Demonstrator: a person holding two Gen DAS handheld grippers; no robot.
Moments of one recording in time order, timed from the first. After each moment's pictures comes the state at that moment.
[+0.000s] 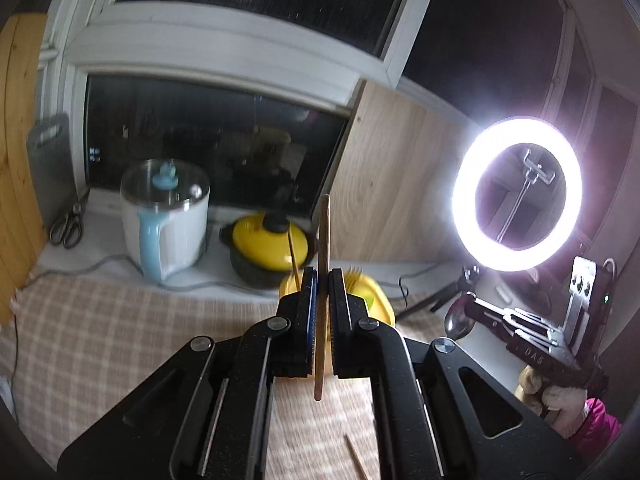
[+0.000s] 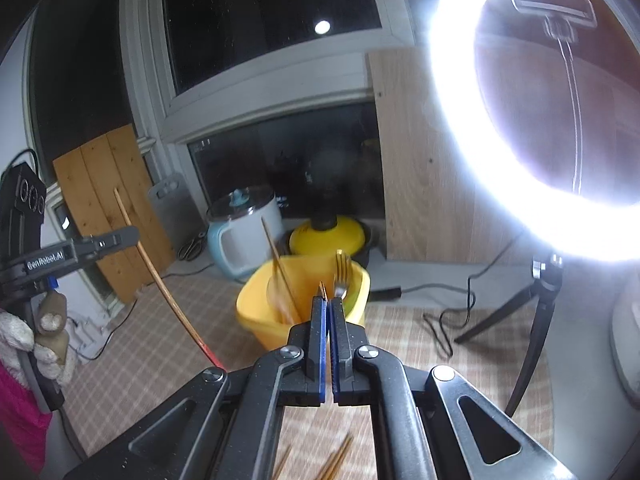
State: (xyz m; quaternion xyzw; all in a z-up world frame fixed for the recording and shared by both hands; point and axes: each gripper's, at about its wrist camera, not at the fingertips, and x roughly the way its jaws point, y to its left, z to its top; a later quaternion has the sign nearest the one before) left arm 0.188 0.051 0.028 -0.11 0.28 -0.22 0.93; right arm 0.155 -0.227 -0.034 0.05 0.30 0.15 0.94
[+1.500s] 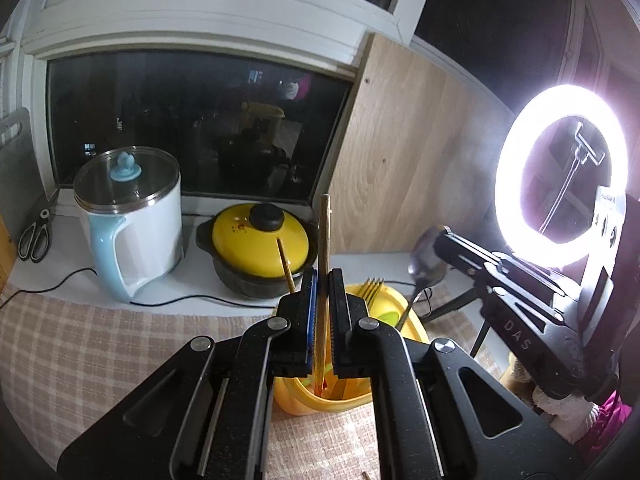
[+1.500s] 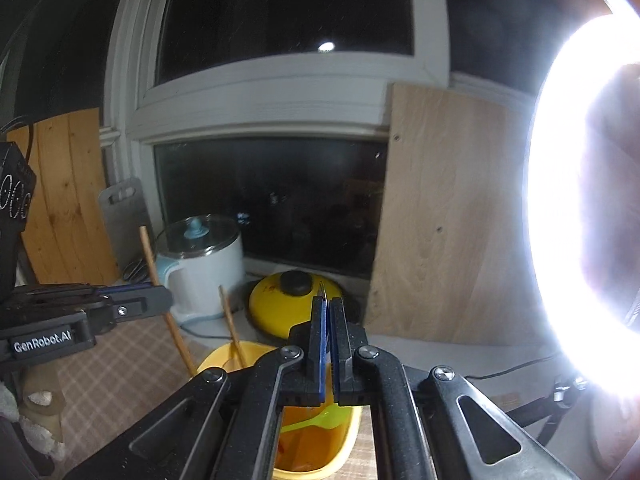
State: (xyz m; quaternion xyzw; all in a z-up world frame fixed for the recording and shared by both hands) left arm 0.268 0.005 -0.023 -0.08 0.32 -0.22 0.92; right arm 0.250 -0.172 -0.034 -0.03 0.25 0.10 0.96
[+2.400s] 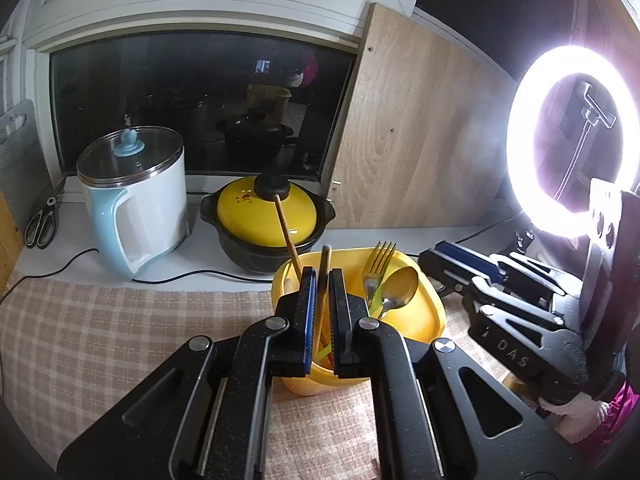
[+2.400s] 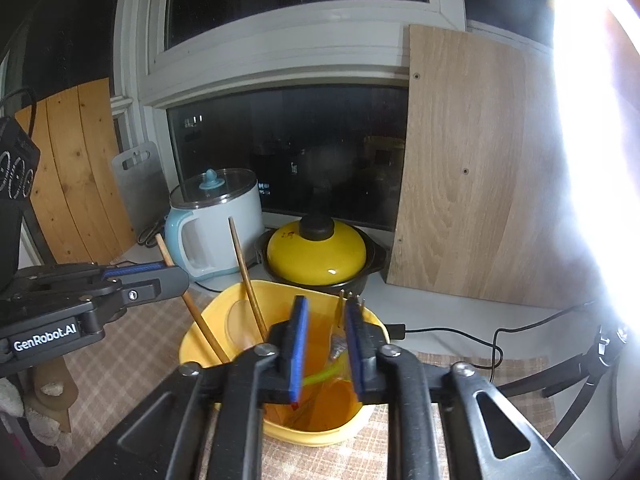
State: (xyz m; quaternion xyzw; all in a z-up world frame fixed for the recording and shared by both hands) left arm 0.256 -0.004 -0.042 -0.05 0.34 -0.20 0.92; right arm 0.248 -0.174 -0.068 -0.03 0.31 0.13 0.94
